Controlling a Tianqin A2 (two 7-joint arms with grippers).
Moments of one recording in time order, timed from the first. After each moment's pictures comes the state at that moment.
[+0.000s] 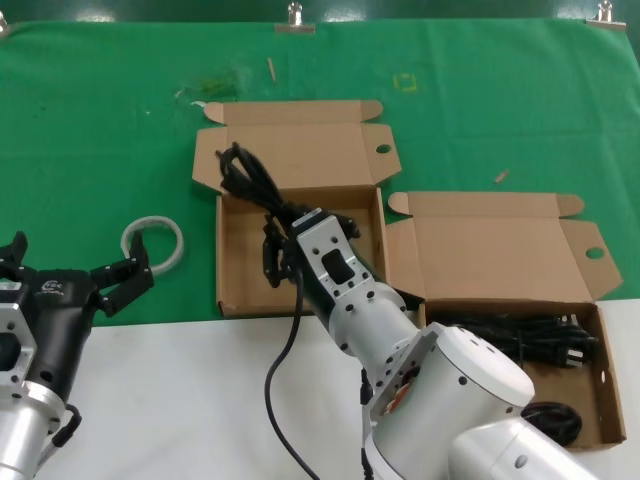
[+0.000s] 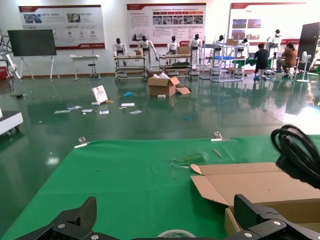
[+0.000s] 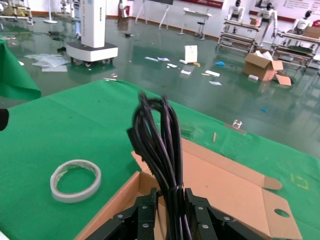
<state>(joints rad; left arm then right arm) 0.00 -0.30 1.60 -1.60 -1.80 0.00 0.00 0.51 0.13 -2.37 1.38 2.75 0.51 -1.02</state>
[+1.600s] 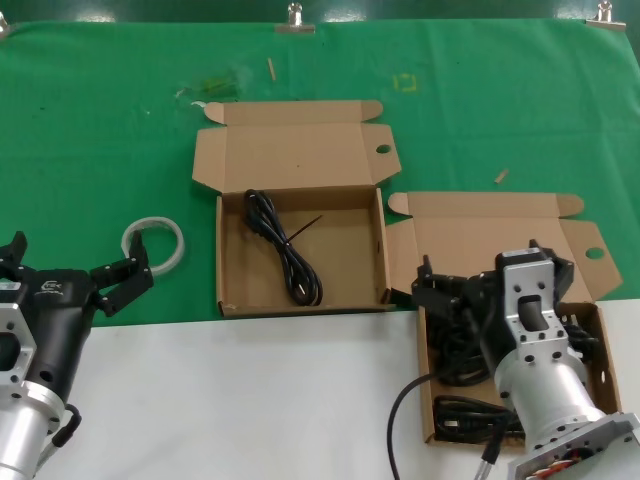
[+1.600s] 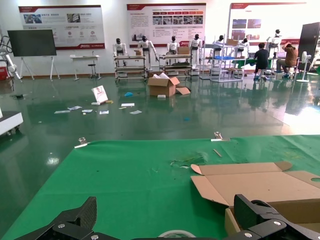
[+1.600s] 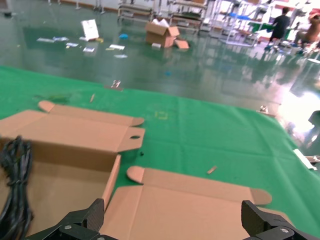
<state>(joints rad) 0.00 -0.30 1.60 -1.60 -1.80 0.00 0.00 0.06 0.13 -1.87 1.78 2.67 0.60 -1.11</state>
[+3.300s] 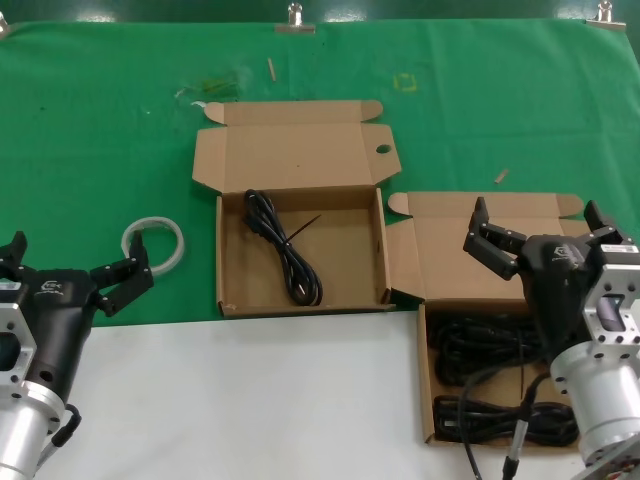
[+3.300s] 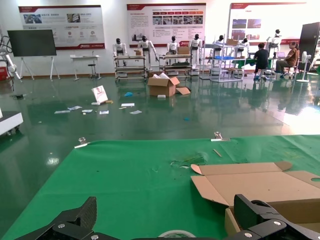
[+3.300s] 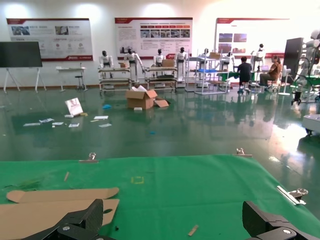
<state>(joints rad) 0.00 -0.30 1.60 -1.60 -1.80 0.00 0.00 0.02 0.13 -1.67 1.65 2.03 0.16 -0.29</state>
